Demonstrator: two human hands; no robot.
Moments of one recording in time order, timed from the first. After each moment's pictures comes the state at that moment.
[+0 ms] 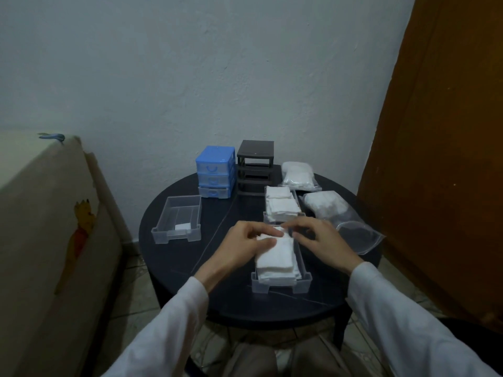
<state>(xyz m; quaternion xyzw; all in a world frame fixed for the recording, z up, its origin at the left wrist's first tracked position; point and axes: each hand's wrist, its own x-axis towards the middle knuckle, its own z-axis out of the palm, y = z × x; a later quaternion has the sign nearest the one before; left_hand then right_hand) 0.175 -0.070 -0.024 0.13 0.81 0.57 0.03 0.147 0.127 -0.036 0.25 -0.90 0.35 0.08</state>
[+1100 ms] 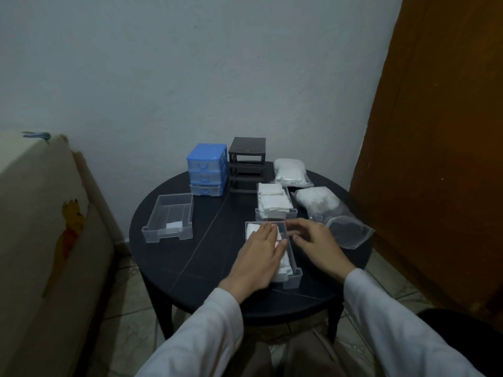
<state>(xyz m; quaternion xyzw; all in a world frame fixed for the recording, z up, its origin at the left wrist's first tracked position) 0.181 -0.026 -0.051 0.19 0.95 0.24 -0.04 0.156 0.127 -0.051 0.15 -0.89 0.43 0.07</state>
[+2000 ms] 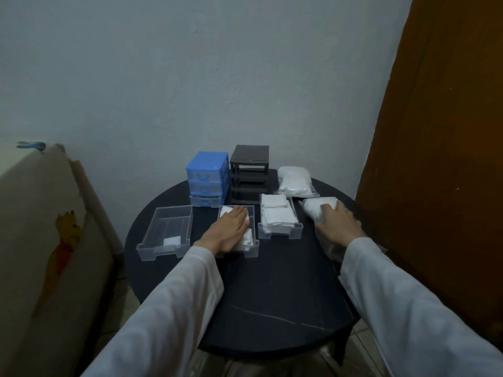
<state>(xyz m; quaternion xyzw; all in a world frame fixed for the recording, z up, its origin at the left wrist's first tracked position) 0.063 -0.091 -0.046 0.15 0.98 0.14 0.04 0.075 0.152 -0.021 -0.07 -0.99 0.11 0.00</state>
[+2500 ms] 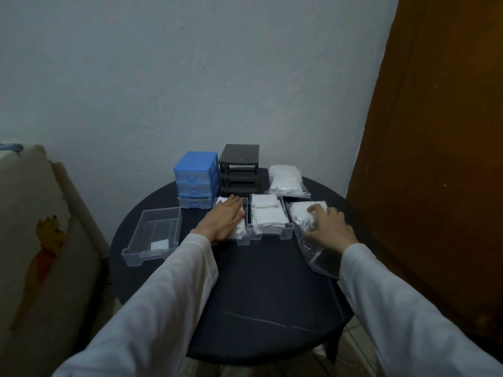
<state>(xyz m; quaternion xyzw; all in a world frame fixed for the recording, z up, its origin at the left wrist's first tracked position) 0.030 -0.084 -0.041 0.17 0.98 0.14 0.01 0.085 0.155 -0.025 -0.06 -0.98 0.19 -0.01</state>
